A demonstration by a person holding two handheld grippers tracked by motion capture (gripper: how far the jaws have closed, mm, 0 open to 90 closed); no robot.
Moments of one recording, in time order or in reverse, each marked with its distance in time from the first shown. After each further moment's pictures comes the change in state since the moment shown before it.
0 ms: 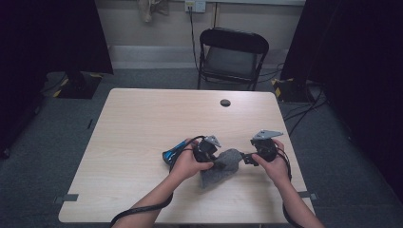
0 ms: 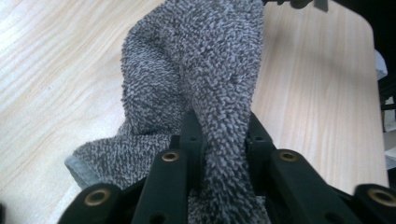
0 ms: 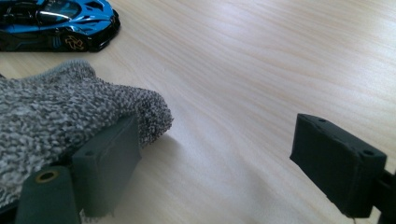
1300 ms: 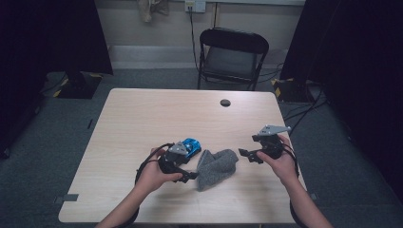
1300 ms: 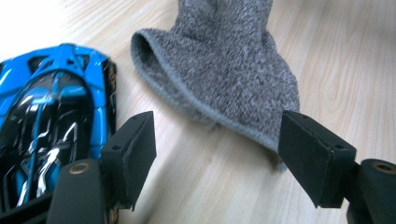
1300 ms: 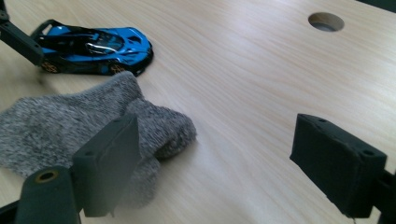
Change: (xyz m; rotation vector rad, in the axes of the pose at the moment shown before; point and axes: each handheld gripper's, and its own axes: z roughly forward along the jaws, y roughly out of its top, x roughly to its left) left arm 0.000 -0.071 -0.074 -0.047 0.154 -0.019; right arm 0.006 0.026 -0.033 -0.038 0.065 -0.036
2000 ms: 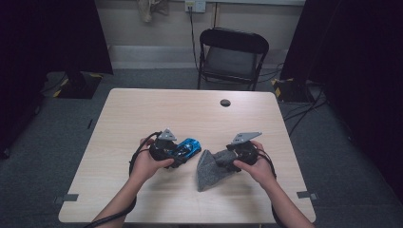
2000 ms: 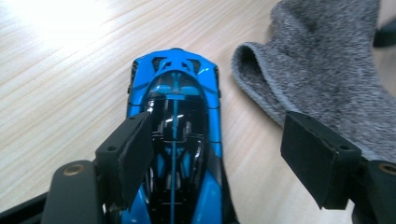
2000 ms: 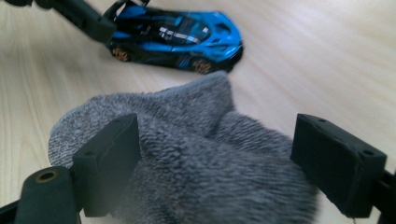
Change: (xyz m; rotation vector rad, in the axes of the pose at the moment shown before) left arm 0.047 -0.002 -0.010 -0.049 0.146 -0.085; right arm 0.051 0.003 0.055 0.056 0.202 -0.067
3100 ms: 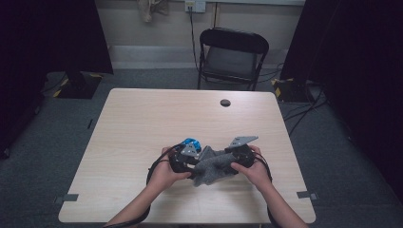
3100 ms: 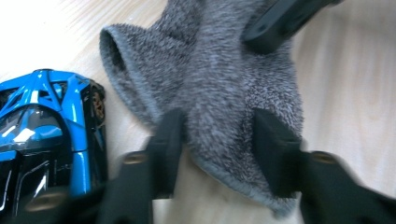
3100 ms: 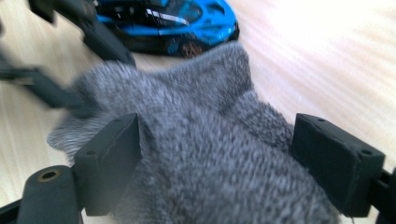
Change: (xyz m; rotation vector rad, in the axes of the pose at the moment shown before) left arm -0.052 0.006 0.042 0.066 -0.124 0.182; right arm -0.004 -0.014 0.016 -0.004 -0.018 0.020
